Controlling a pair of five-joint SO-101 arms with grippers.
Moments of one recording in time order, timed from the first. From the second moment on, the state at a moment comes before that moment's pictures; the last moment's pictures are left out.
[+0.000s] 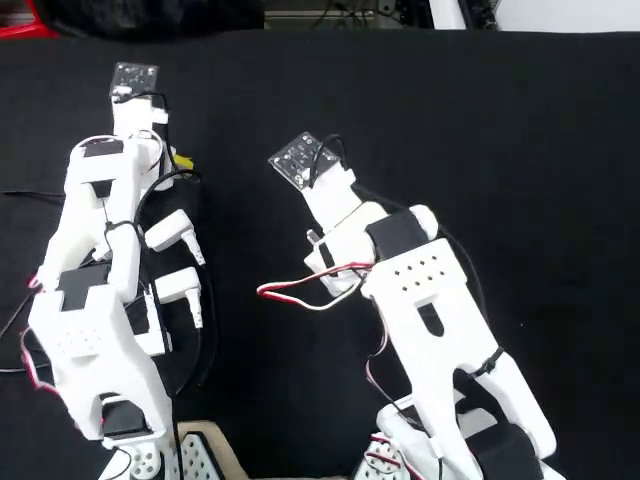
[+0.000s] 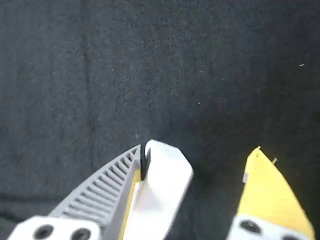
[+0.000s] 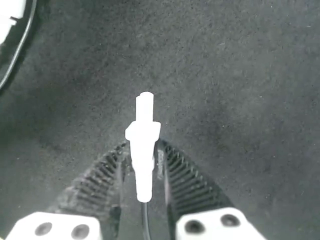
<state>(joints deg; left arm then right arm) -13.8 26.9 0.0 37.8 -15.8 -23.4 -27.2 32.9 74.4 16.7</state>
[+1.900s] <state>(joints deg) -15.7 47.3 -52.0 97.3 -44.3 -5.0 -45.3 41.4 78.9 23.7</state>
